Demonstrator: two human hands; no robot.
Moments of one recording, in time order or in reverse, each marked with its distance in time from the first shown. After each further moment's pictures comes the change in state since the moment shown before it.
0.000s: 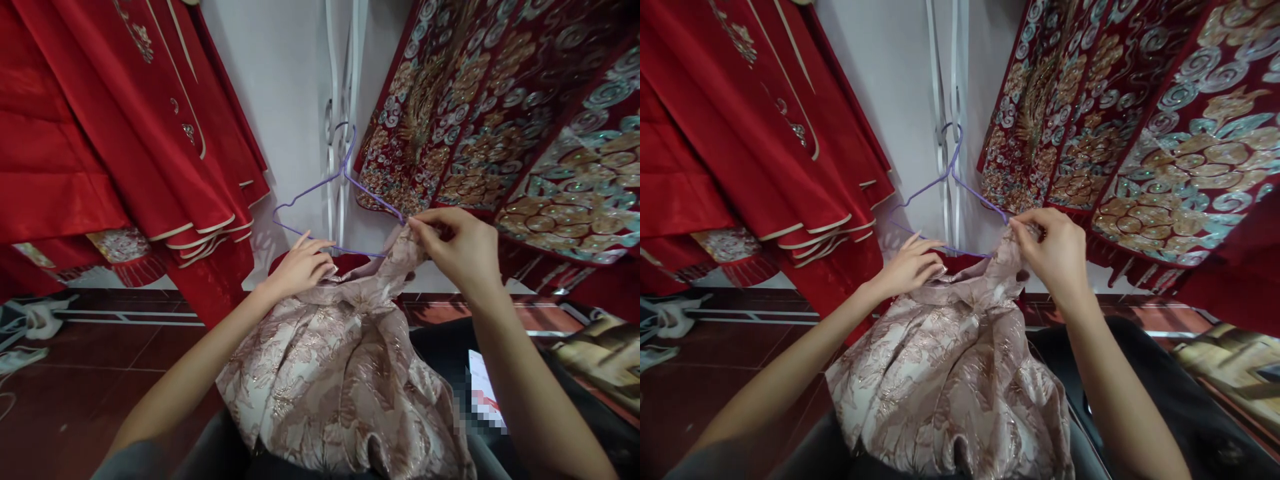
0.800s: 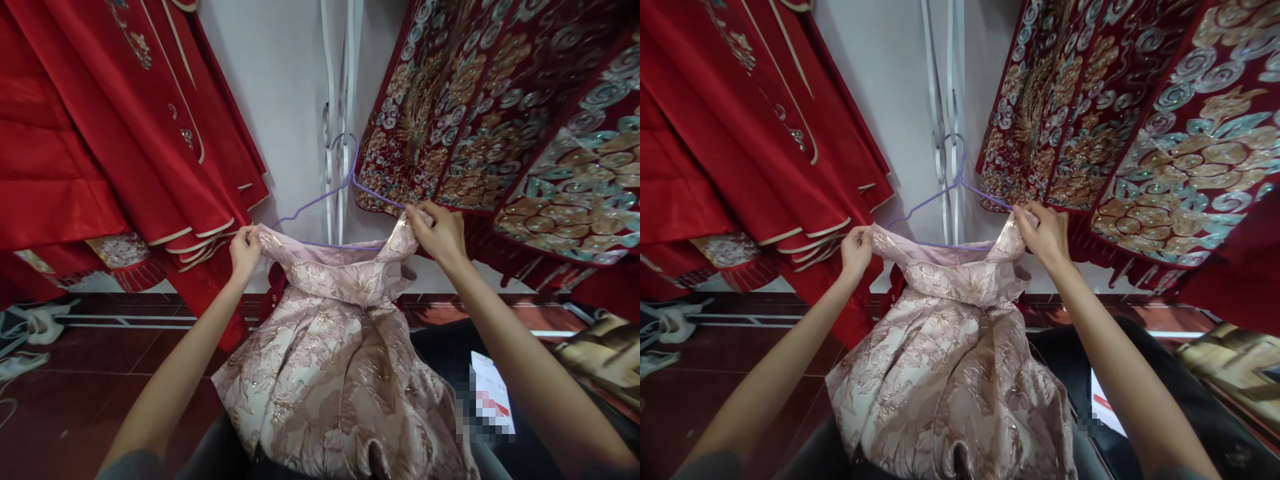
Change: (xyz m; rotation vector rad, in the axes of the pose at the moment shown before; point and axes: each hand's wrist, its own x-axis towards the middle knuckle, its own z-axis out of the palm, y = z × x) left_hand -0.043 -0.112 0.007 -0.195 0.707 -0.853; right_hand 0.037 0.050 0.045 -0.091 0.002 0.055
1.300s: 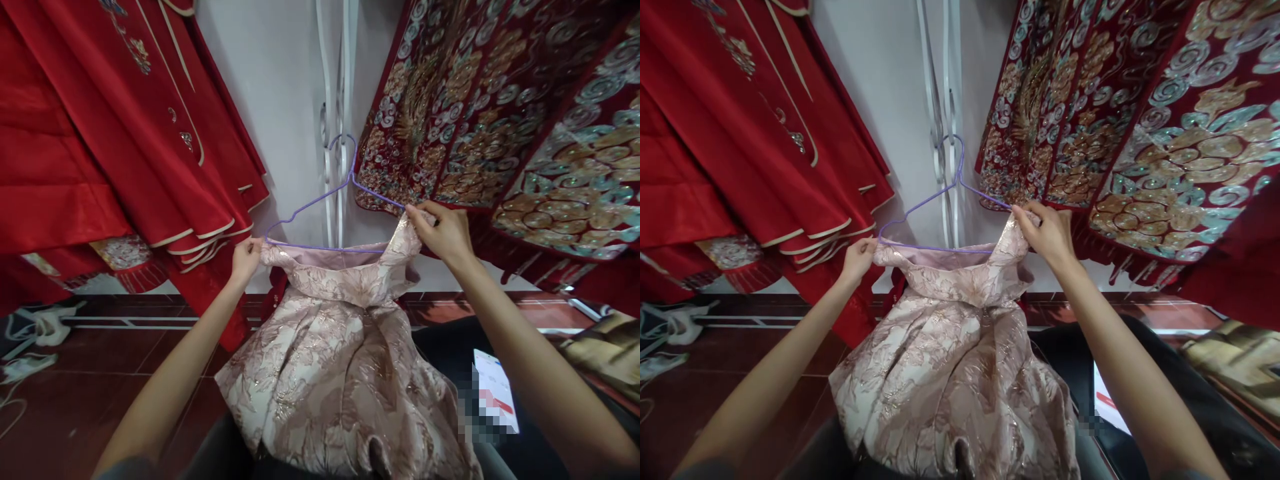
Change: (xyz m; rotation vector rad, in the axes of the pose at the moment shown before) left_hand -0.005 -0.028 0.005 -0.241 -0.129 -0.150; right_hand 0.002 0.013 0.003 0.084 0.139 -0.171
